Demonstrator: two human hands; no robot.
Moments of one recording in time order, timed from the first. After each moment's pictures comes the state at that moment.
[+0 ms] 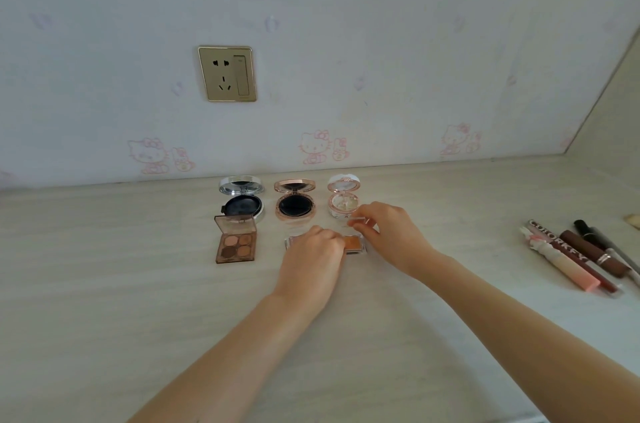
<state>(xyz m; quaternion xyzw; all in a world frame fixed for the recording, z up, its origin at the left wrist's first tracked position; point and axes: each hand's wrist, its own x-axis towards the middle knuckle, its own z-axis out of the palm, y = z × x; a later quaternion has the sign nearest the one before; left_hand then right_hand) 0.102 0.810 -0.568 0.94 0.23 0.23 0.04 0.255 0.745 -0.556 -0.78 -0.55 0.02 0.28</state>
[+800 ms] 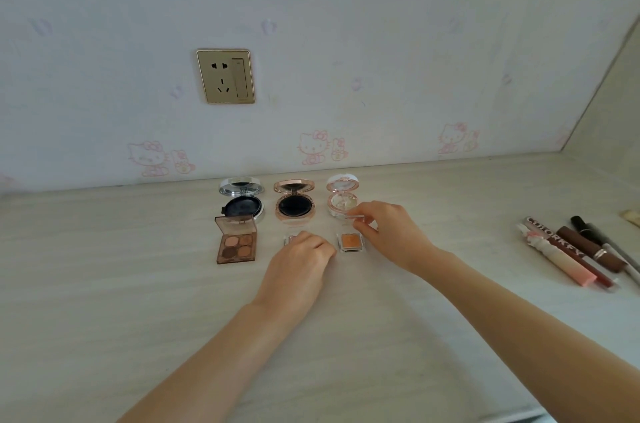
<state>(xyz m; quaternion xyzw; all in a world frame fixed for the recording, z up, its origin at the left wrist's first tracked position) 0.077 0.818 -0.575 0.95 0.19 0.24 0.07 0.256 0.743 -0.554 -0.78 -0.55 0.02 0.28</state>
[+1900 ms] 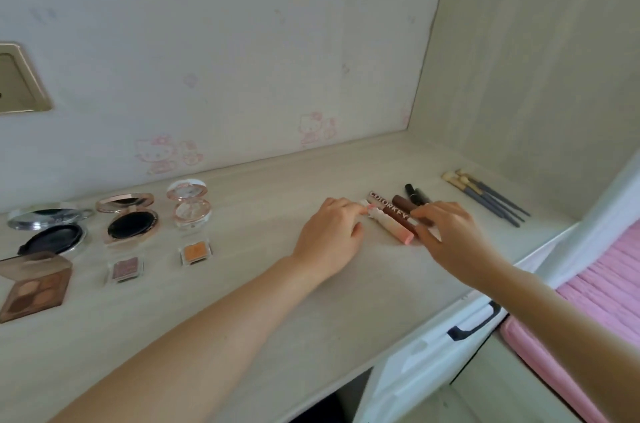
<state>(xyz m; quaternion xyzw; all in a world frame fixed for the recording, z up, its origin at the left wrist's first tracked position) 0.281 0.675 -0.556 0.94 0.03 0.23 0.24 0.373 0.482 -0.542 -0.90 -0.37 -0.14 0.17</state>
